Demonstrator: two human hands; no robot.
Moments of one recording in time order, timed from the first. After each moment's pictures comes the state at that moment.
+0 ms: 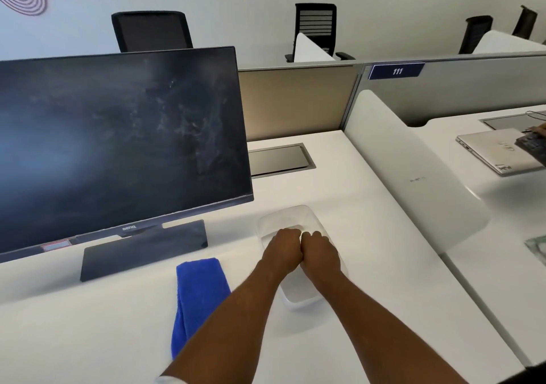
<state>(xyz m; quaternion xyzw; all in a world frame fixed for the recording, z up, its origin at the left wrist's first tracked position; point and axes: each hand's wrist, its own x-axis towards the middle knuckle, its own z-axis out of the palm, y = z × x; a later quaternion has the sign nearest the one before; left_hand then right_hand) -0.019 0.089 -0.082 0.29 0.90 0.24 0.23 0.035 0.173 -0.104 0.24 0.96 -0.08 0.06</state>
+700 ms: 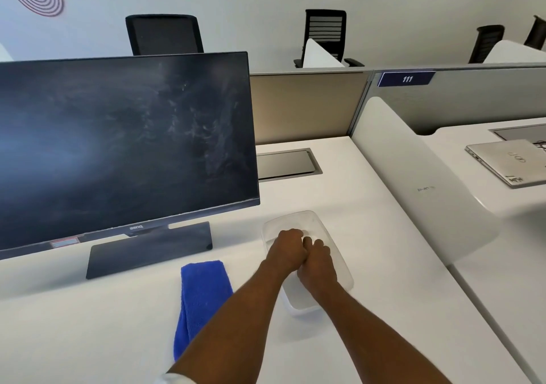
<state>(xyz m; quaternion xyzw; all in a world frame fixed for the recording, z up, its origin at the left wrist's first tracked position) -0.026 0.093 -0.078 0.24 0.90 0.28 0.25 0.033 0.159 -0.125 0.28 0.95 -0.17 0.01</state>
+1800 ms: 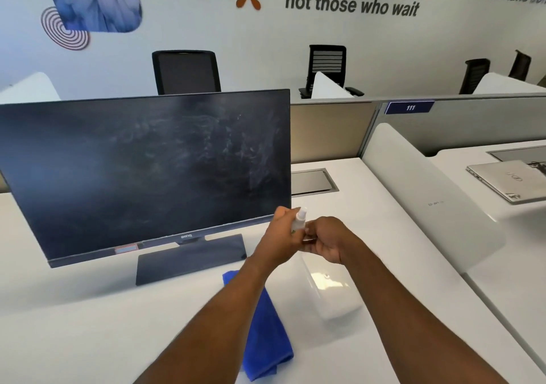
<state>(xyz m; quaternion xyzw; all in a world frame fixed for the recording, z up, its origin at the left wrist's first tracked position) -0.056 -0.017 -0.010 0.32 0.82 0.47 0.12 -0.006 0.100 0.026 0.35 0.62 -0.69 0.08</state>
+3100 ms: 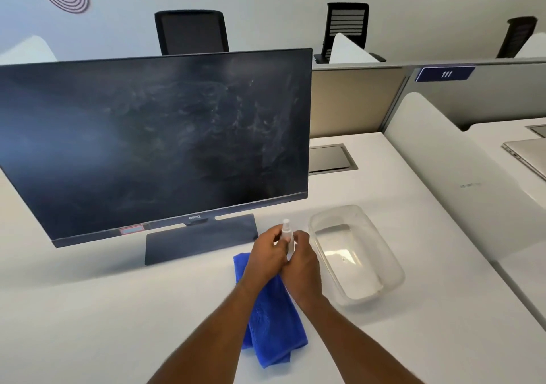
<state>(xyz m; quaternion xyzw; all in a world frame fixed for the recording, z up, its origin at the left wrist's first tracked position) -0.057 -0.061 -0.108 0.15 0.79 0.57 0.19 0.006 0.013 -0.116 0.26 0.89 -0.35 -0.17</state>
